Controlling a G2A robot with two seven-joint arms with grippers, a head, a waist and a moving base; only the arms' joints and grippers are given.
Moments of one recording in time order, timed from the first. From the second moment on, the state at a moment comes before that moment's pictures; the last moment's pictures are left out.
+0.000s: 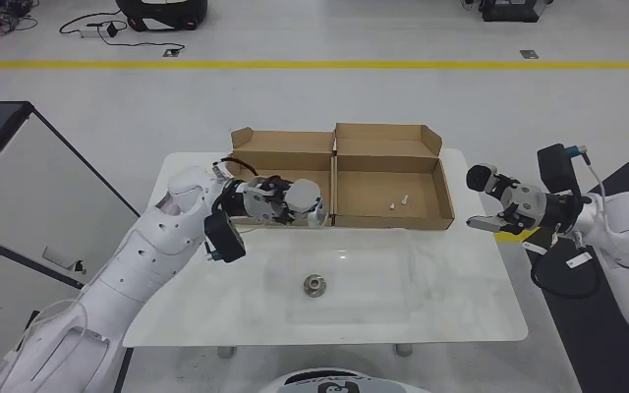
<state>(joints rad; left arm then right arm) 0.91 -1.03 -0.86 -1.44 1.93 -0.23 1.37 -1.55 -0.65 1.70 -1.72 0.02 -1.01 0.81</state>
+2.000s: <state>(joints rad) 1.08 -1.08 -1.11 -1.78 1.30 -0.23 1.54 -1.55 -0.65 1.70 -1.72 0.02 -1.01 0.81</state>
